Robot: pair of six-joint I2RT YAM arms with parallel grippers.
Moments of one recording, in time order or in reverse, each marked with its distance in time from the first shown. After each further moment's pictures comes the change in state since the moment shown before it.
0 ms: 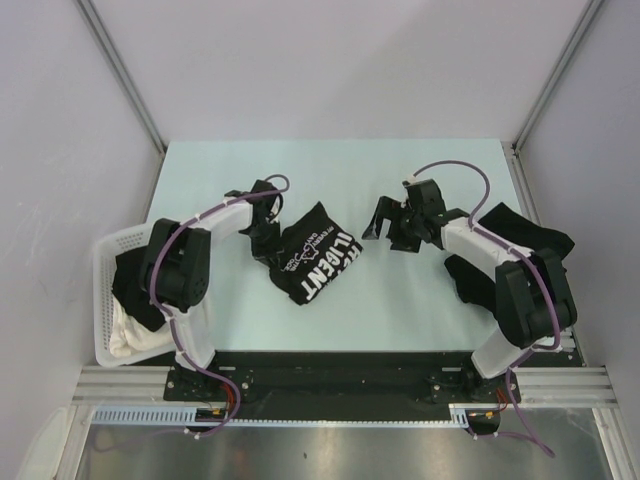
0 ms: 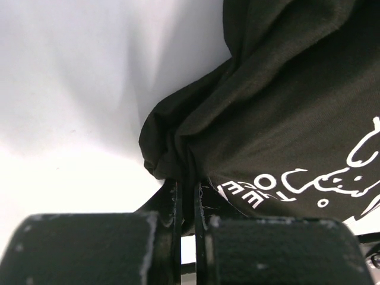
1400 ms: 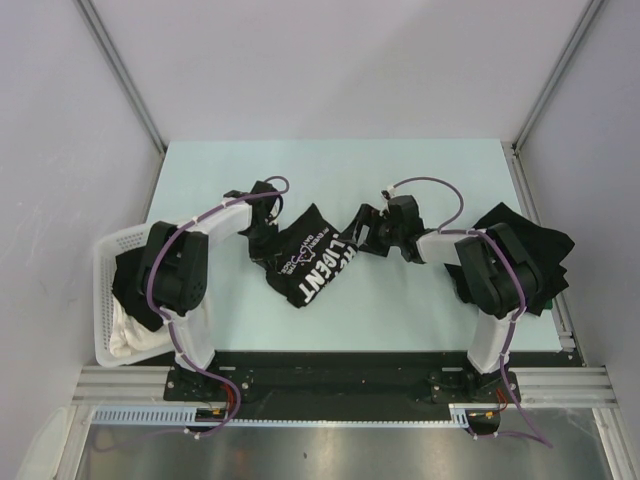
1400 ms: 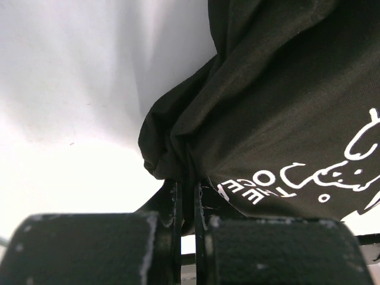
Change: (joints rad) left arm -0.013 -0.034 -0.011 -0.052 -0.041 0.003; right arm 0.079 0.252 -0.121 0.605 -0.120 0.172
